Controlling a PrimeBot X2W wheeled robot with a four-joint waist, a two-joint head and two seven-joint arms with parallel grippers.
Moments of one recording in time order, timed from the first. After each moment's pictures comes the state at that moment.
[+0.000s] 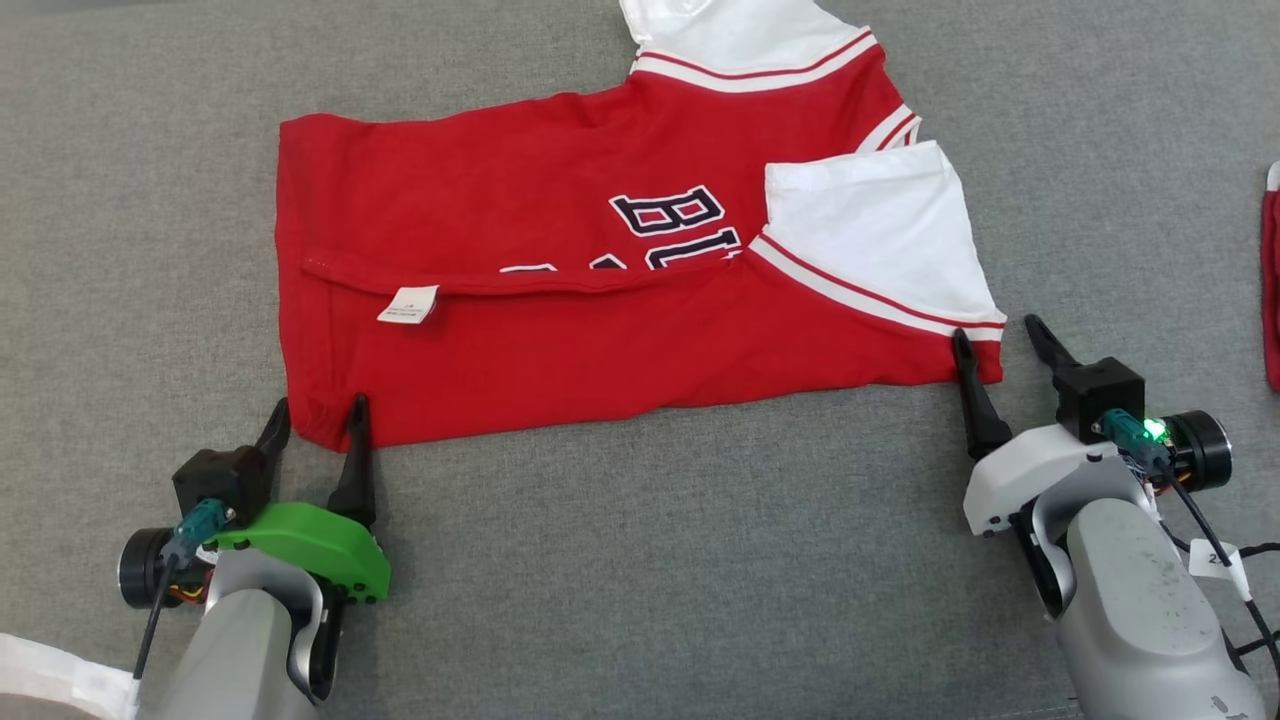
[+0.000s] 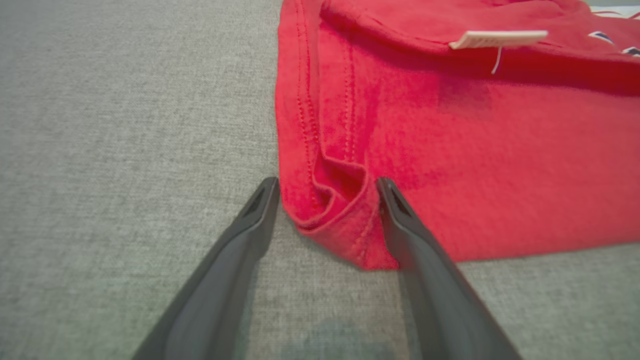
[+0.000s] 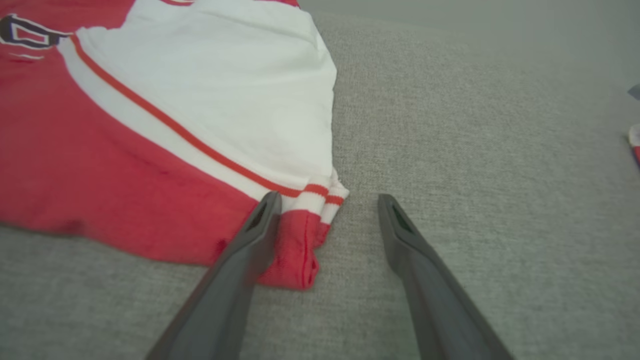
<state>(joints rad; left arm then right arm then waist) -0.37 0.16 -0.18 0.70 -0.35 -0.13 -0.28 -0.45 -0.06 -0.04 0.64 -0.06 0.13 -0.27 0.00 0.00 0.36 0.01</state>
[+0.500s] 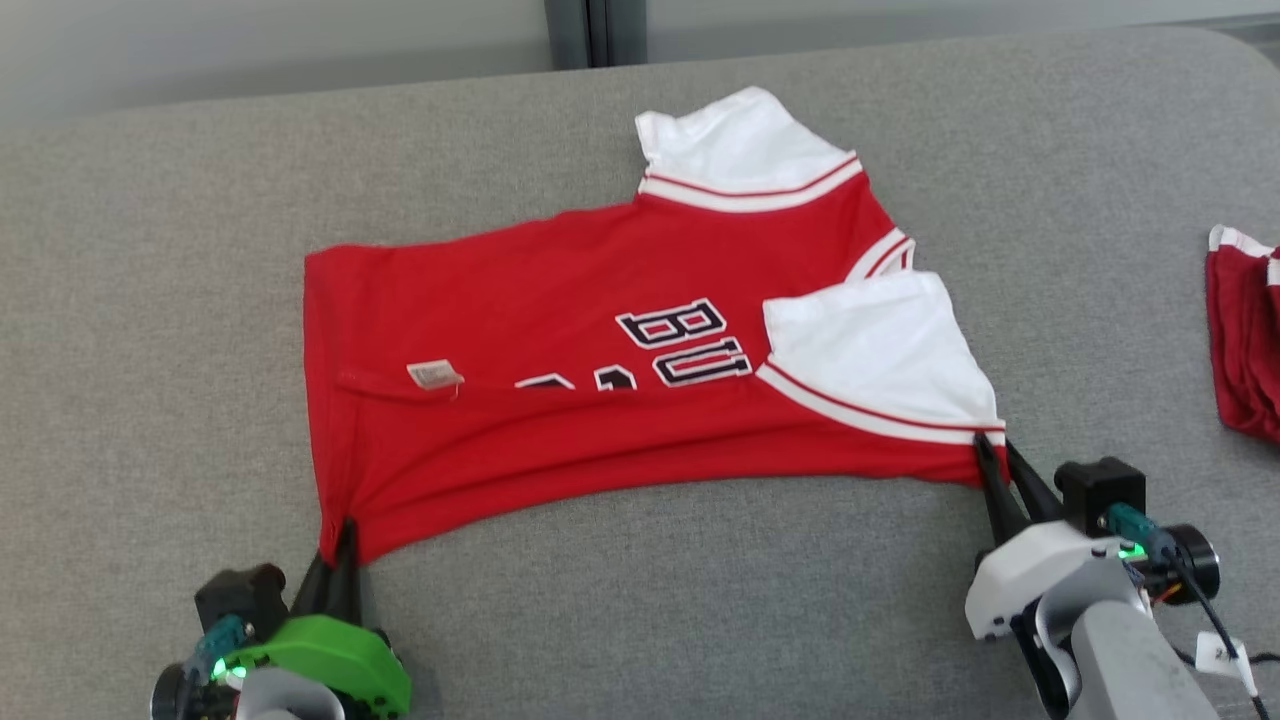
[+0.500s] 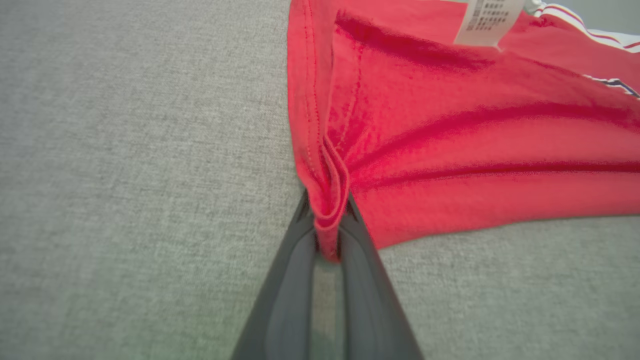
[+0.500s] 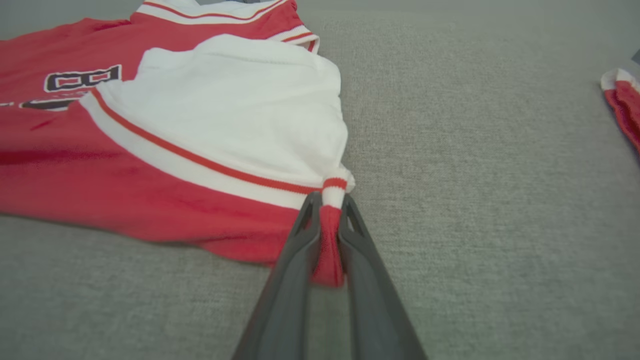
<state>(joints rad) -0.21 0.10 -0.08 0.65 -0.33 -0.13 -0.27 -0.31 -0.05 -0.07 0.62 0.03 0.13 -0.26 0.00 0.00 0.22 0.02</state>
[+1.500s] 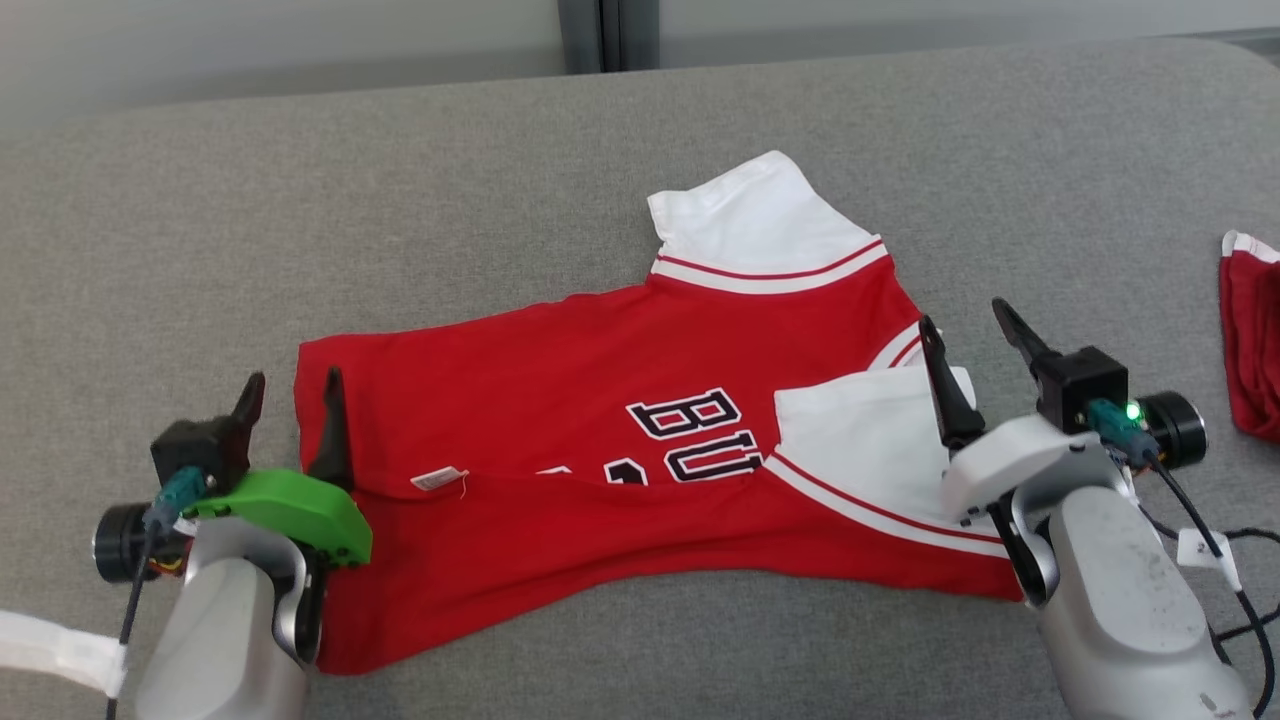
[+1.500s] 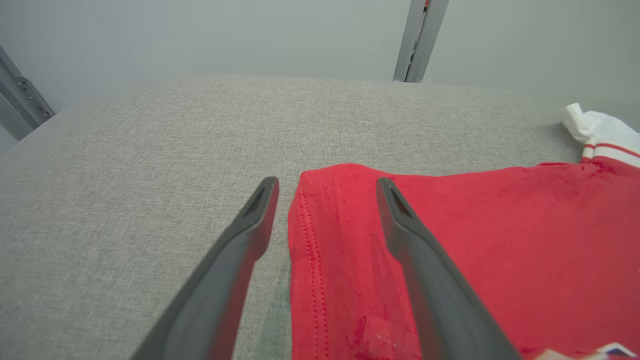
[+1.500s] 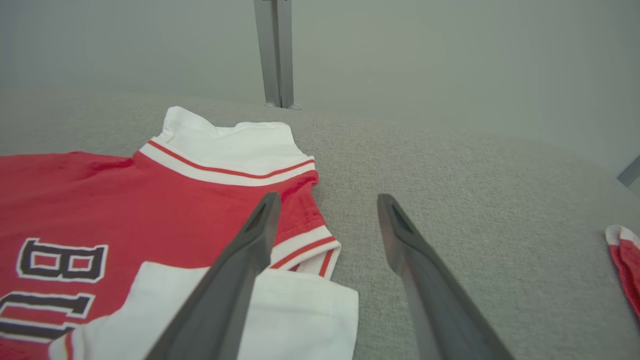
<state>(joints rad) -0.41 0.13 -0.06 0.69 -0.26 -0.13 -0.26 -0.42 -0.05 -0.01 0.53 -0.01 0.13 -0.26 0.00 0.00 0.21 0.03</state>
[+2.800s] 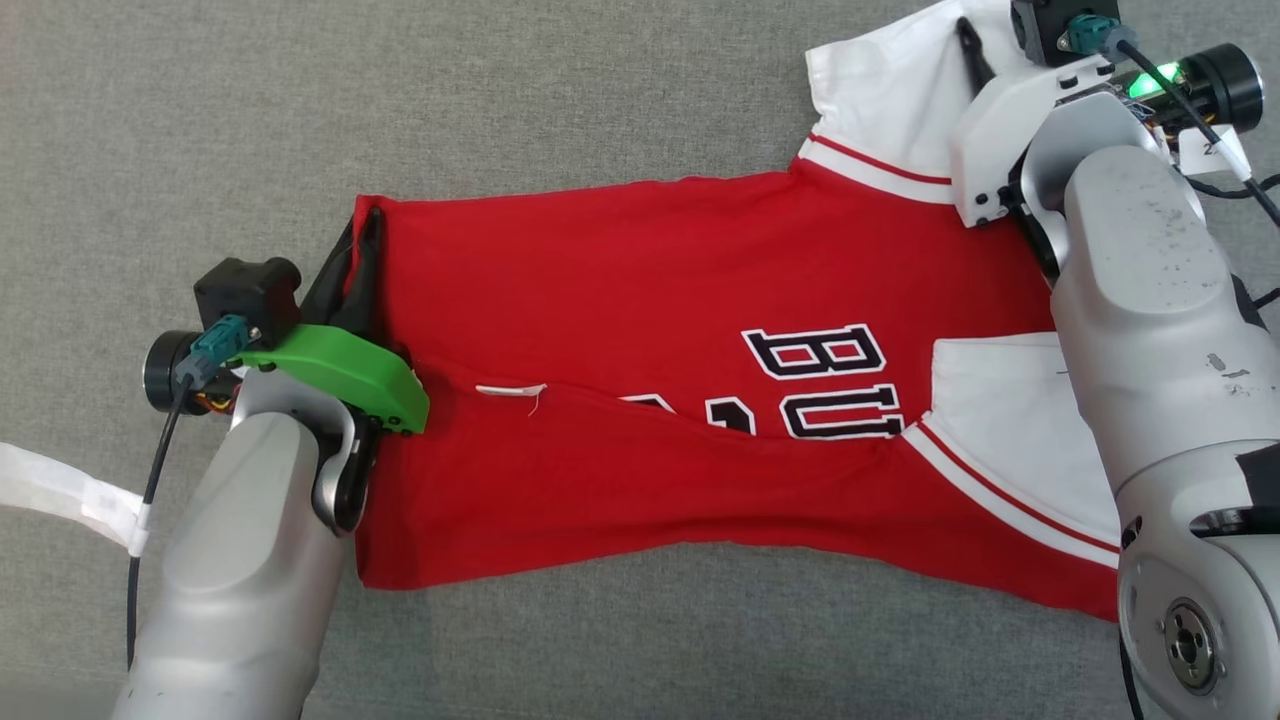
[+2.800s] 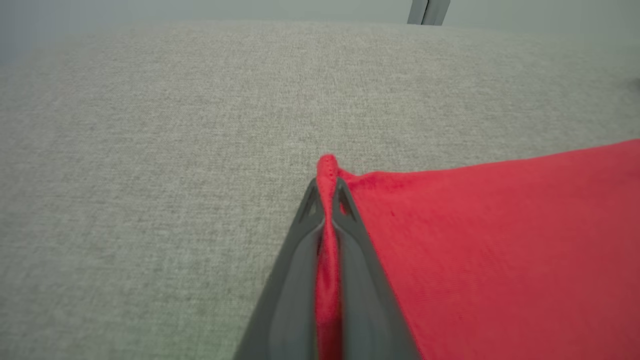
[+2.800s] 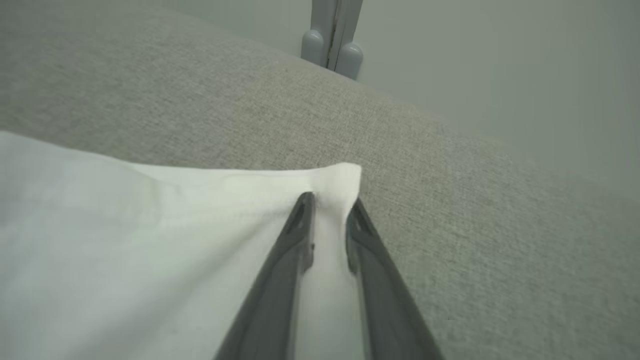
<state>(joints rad) -0.67 0.15 -0.30 0.72 -0.41 -0.13 -0.26 -1.11 -0.05 -0.13 1.01 -0.34 0.13 -0.05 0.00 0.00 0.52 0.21</state>
